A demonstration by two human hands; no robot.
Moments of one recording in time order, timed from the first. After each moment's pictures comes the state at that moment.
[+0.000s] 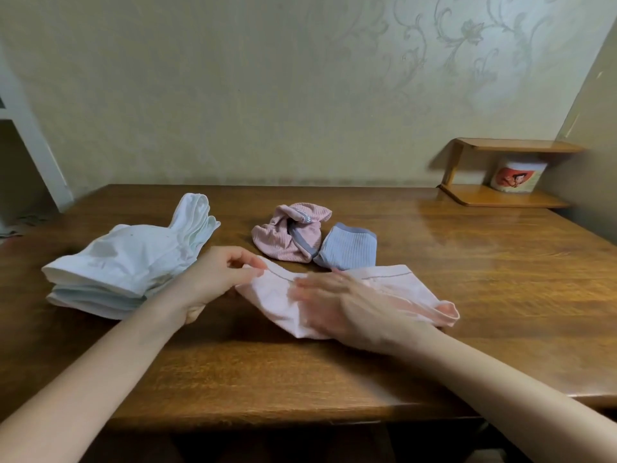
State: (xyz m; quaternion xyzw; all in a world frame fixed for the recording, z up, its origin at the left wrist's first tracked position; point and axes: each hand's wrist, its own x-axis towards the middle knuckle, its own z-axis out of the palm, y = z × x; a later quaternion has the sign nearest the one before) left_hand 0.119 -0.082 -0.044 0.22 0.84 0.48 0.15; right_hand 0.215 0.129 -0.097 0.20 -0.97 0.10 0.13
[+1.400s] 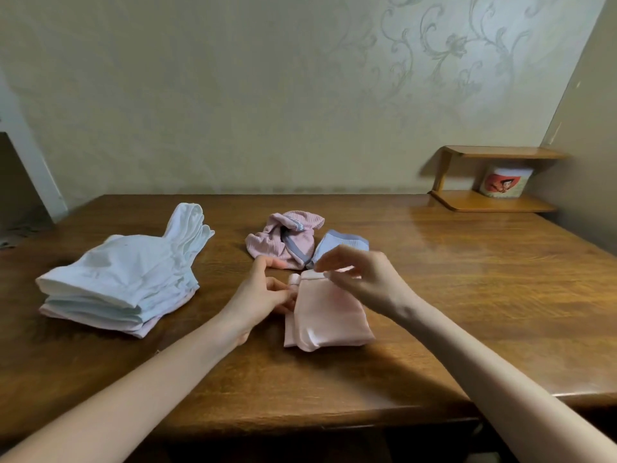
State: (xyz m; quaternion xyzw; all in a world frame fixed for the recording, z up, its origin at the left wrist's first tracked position) left_hand 0.145 -0.031 -0.070 0.20 0.78 0.56 0.17; right_hand 0.224 0.141 -0.053 0.03 -0.90 0.39 0.19
